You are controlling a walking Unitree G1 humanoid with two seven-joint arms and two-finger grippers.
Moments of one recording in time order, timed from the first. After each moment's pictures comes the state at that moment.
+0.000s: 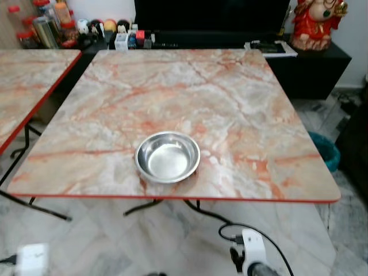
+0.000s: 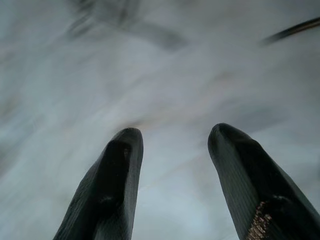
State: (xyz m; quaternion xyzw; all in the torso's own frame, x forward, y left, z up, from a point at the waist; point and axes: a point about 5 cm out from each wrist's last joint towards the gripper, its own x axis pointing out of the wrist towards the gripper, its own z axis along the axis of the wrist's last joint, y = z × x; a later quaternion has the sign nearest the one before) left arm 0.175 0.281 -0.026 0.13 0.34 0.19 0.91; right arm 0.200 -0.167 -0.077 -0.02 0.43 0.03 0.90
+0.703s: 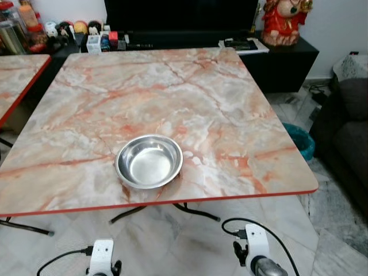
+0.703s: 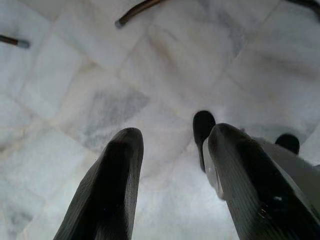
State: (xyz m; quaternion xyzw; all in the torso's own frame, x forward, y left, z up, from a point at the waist) left arm 0.179 0.210 -0.078 0.03 0.42 0.05 0.91; right arm 0.207 -0.178 -0.072 -0.03 0.42 0.01 0.91
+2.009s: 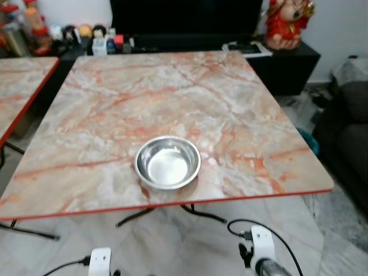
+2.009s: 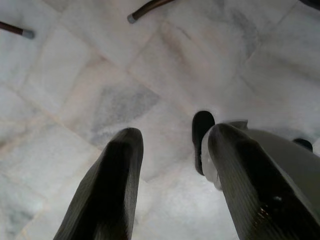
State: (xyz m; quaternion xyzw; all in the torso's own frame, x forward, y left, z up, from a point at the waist) left arm 0.170 0.212 -0.084 0.00 0.43 0.08 0.90; right arm 0.205 -0.179 -0.073 -0.02 0.42 0.00 0.91
